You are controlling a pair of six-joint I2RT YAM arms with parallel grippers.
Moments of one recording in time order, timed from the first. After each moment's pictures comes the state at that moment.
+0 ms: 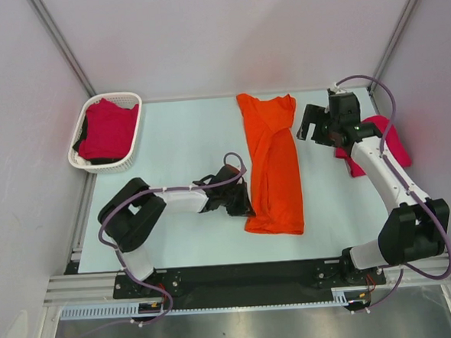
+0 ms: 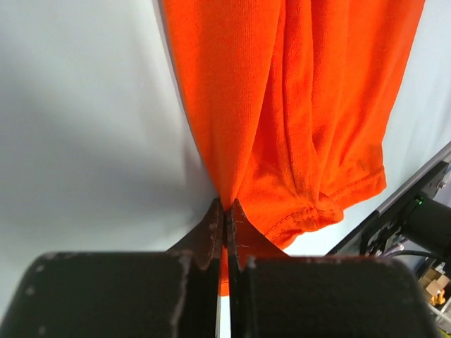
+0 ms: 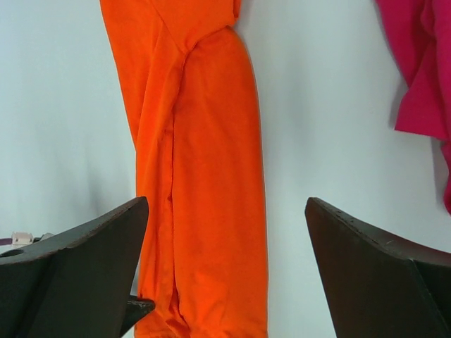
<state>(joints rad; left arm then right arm) -0.83 1.79 0.89 -0.03 0.27 -0.83 0.15 1.40 1.24 -0.54 -0.02 0.39</state>
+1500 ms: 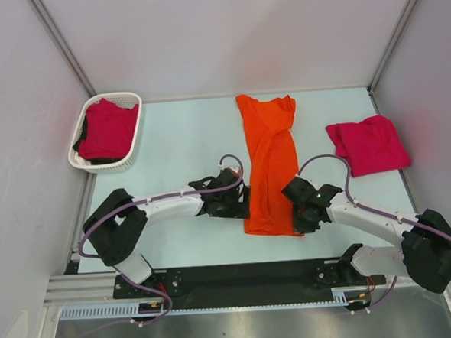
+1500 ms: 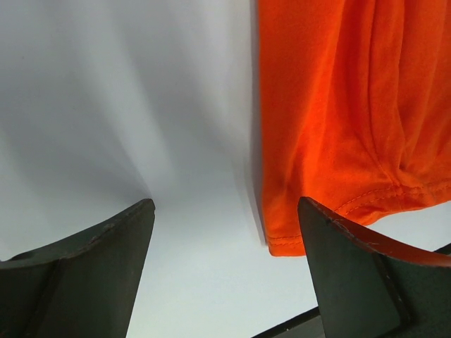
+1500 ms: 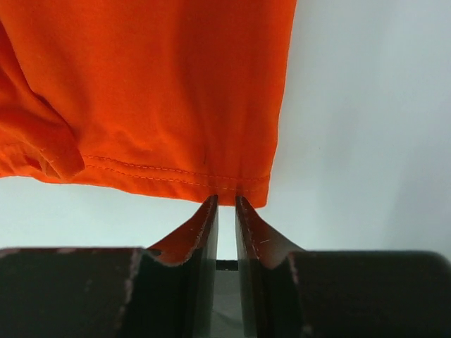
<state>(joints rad) -0.90 1.63 0.90 -0.33 -0.03 -0.70 0.72 1.20 0.65 -0.76 0.10 0.79</state>
